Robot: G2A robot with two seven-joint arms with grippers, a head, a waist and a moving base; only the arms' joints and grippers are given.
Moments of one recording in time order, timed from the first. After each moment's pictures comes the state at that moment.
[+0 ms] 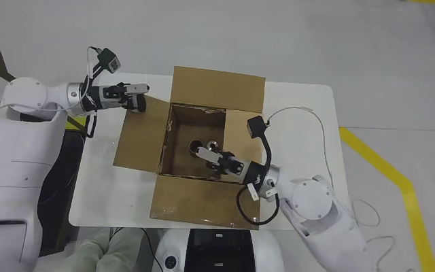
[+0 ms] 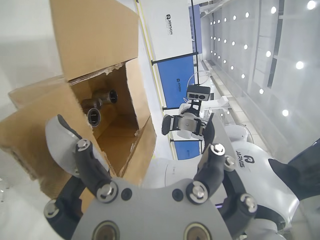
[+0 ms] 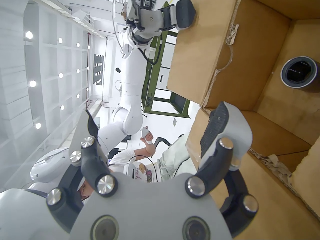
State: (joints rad) left arm 0.84 -0.78 -1.33 -1.34 -0.54 -0.14 -1.37; right arm -1.36 -1.25 1.03 -2.07 0.05 0.15 0.60
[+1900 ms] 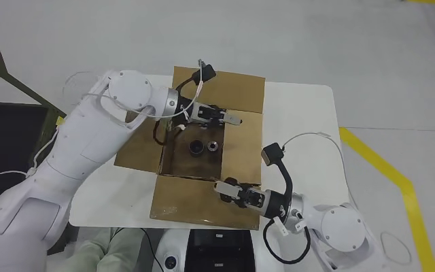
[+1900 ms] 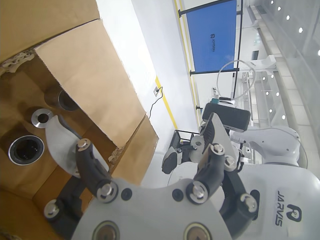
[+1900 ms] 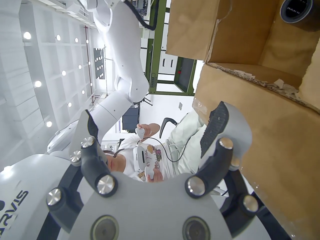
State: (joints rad) left arm 0.57 -0.93 -0.79 -1.60 -0.31 0.17 -1.16; right arm -1.63 -1.18 1.19 -2.29 0.09 0.19 0.78
